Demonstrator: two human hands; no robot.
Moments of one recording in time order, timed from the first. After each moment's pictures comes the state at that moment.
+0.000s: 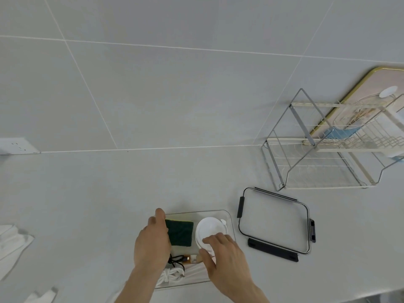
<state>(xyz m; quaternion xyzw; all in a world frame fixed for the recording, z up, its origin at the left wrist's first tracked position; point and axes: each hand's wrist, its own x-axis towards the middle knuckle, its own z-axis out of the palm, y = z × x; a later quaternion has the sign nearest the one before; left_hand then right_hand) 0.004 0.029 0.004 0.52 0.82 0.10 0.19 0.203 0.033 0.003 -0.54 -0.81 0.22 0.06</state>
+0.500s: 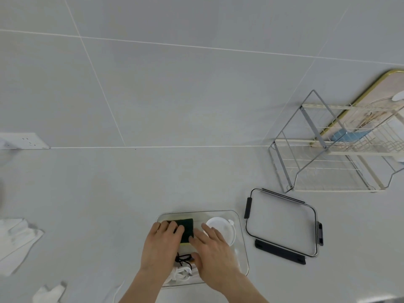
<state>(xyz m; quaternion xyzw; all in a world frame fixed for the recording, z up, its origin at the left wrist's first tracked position) -0.008 0.015 -0.015 0.71 0.70 -0.03 0.11 0.165 0.039 -0.028 -0.41 -0.90 0.12 0.00</state>
